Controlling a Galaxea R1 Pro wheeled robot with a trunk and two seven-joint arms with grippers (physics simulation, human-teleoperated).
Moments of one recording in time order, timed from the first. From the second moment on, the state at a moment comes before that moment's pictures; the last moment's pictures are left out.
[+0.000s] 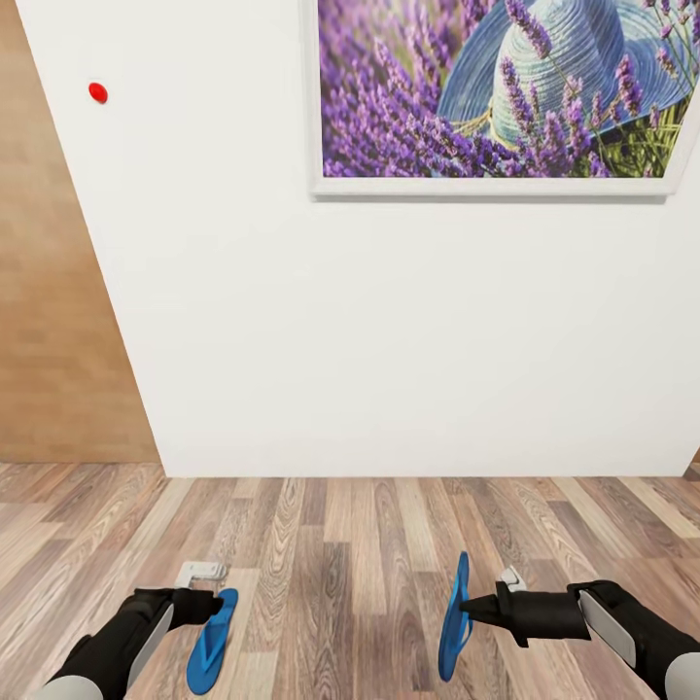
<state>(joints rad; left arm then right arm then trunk) -0.49 0.16 -0.04 -0.58 0.02 0.45 -0.12 -0.59 -0.41 0.51 -0.46 -0.79 0.87 1.05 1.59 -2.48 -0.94</state>
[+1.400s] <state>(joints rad) -0.49 0.16 -0.04 -0.58 0.02 0.45 -0.12 -0.58 -0.44 0.51 -0.46 -0.79 0.86 1.26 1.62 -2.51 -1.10</state>
